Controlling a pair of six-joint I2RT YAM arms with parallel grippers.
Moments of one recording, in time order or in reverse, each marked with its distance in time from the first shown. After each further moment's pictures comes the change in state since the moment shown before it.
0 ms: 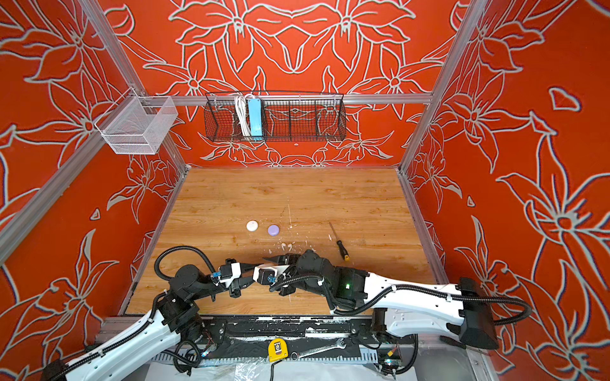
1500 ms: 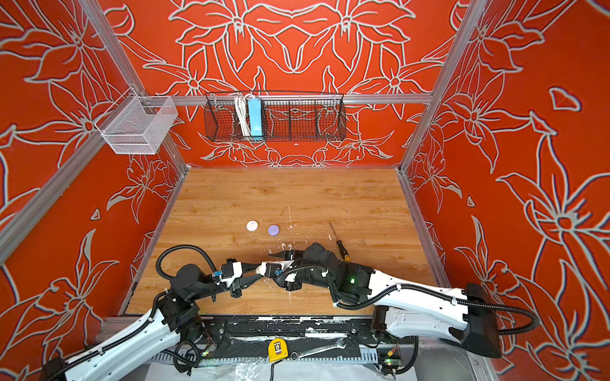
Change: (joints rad) left arm -0.018 0.025 0.010 -0.010 -0.014 -0.009; right arm -0.090 -0.031 -0.014 -0.063 -0.132 0.008
